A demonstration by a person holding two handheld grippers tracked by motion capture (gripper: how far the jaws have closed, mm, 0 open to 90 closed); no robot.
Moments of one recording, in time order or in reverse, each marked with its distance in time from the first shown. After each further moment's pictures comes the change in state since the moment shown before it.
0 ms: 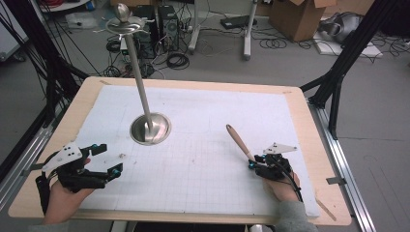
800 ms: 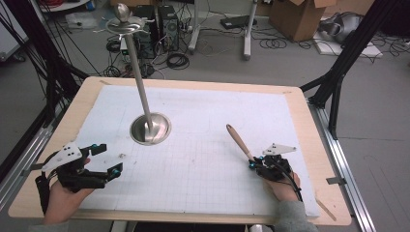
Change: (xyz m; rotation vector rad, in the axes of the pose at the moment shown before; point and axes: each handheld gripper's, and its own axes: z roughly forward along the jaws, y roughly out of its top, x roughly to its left) left arm 0.000 0.000 0.000 -0.002 0.000 -0.002; right arm 0.001 0.000 -0.001 0.002 0.028 -0.034
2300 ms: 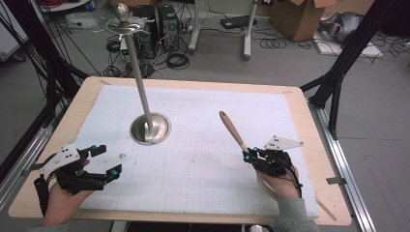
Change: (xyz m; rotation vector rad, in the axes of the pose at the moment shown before) left arm -0.002 -0.004 -0.004 -0.022 -0.015 -0.014; right arm 0.020 0.039 -0.031 -0.186 0.114 -0.042
